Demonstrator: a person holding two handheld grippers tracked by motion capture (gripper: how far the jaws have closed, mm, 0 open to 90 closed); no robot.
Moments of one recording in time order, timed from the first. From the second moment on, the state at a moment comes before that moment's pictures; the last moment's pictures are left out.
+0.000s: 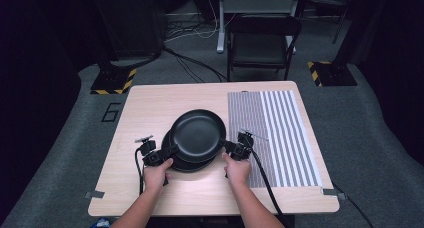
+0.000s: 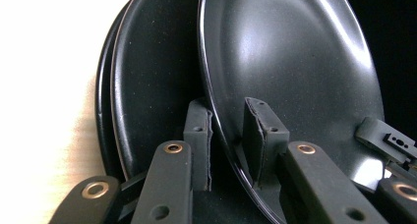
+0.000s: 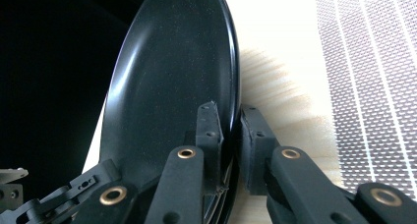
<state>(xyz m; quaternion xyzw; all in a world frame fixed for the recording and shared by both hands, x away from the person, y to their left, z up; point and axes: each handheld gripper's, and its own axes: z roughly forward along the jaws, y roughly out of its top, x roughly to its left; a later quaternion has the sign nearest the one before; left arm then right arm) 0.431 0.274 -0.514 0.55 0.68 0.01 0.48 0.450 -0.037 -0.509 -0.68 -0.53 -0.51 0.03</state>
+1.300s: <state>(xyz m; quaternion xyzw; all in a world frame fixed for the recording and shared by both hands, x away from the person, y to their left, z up) 0.419 0.275 -0.509 0.53 0.68 0.03 0.51 0.444 -0.032 -0.503 -0.68 -0.53 -0.51 0.02</state>
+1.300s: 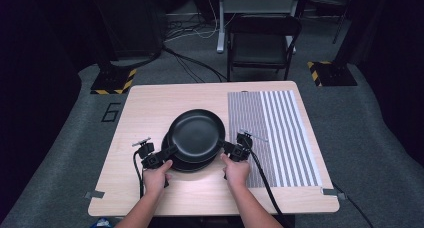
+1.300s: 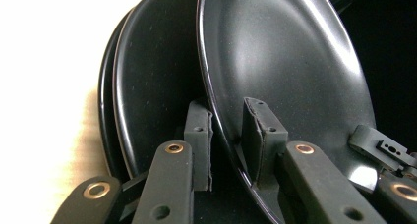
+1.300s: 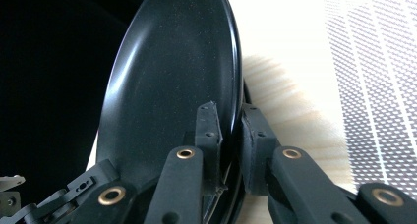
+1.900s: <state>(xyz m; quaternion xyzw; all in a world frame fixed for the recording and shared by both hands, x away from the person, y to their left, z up) 0.415 0.282 -0.489 0.53 0.67 0.06 0.52 0.442 -0.028 -0.487 -0.65 -0.56 -0.52 0.03</state>
